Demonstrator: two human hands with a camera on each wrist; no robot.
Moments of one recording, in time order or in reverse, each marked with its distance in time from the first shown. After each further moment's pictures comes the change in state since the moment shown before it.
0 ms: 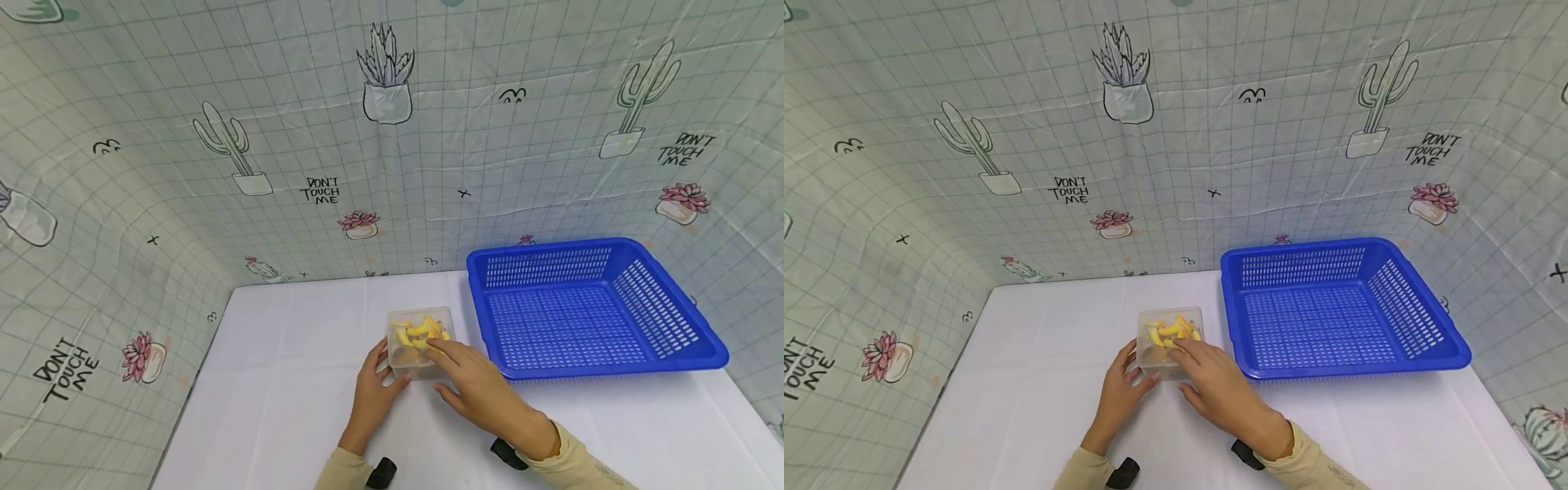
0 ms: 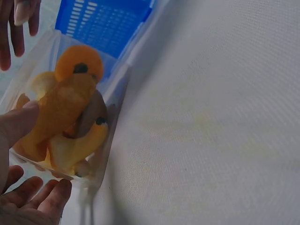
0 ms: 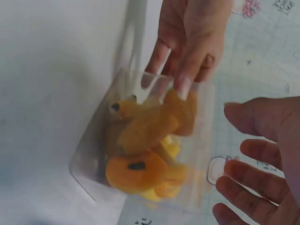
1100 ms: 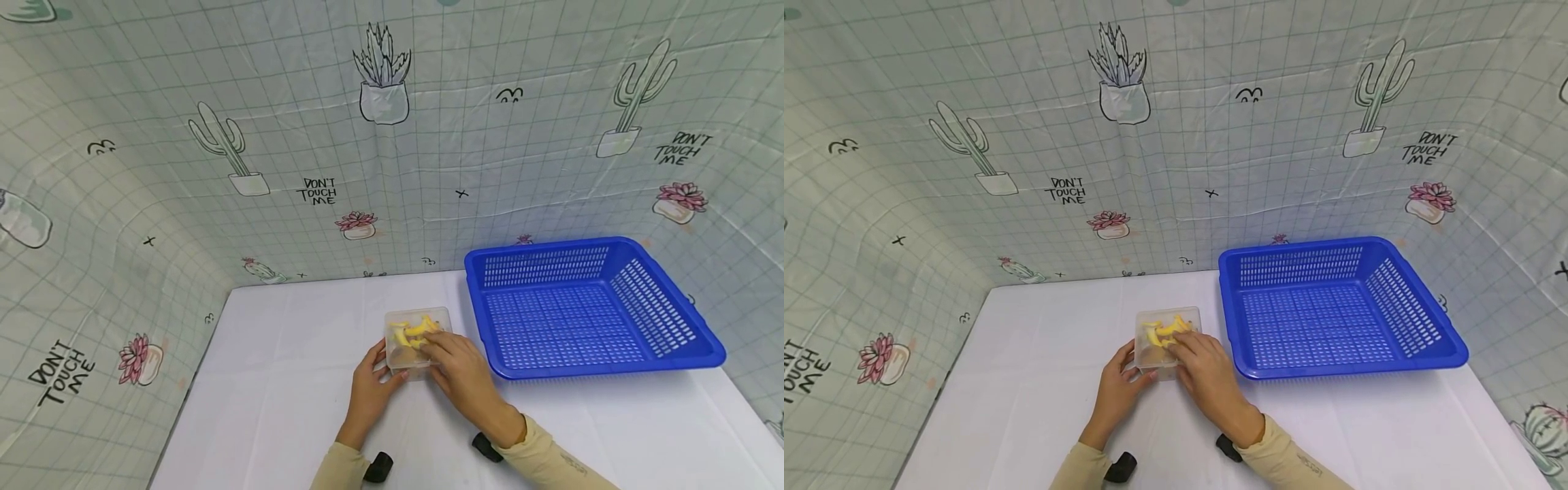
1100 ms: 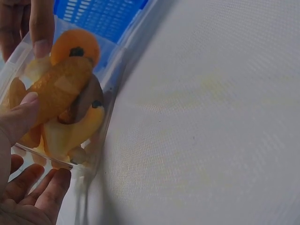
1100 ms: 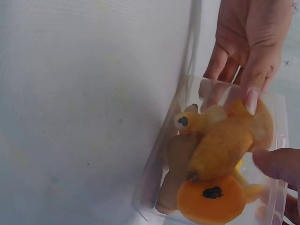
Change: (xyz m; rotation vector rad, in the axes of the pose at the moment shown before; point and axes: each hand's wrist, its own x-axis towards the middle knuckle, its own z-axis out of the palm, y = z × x) left_hand 0.007 -0.002 -0.003 -0.021 0.007 0.001; right_hand 0.007 0.008 0.040 -0.001 0.199 0.095
